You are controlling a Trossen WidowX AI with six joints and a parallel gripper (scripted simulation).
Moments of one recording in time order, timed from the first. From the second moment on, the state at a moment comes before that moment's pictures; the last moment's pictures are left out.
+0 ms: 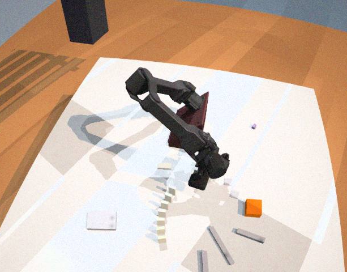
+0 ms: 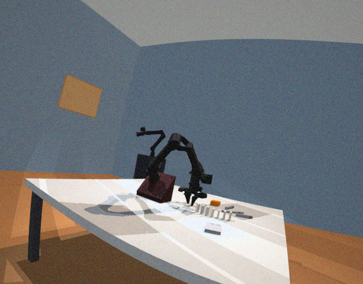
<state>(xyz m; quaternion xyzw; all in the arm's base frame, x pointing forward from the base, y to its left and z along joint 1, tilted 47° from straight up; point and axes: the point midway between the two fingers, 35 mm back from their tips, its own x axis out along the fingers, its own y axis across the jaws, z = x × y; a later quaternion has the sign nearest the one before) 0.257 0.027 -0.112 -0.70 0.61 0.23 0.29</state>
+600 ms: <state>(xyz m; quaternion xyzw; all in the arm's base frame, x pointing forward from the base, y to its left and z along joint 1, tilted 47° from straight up) 0.243 0.142 -0.002 -0.70 0.60 0.23 0.30</state>
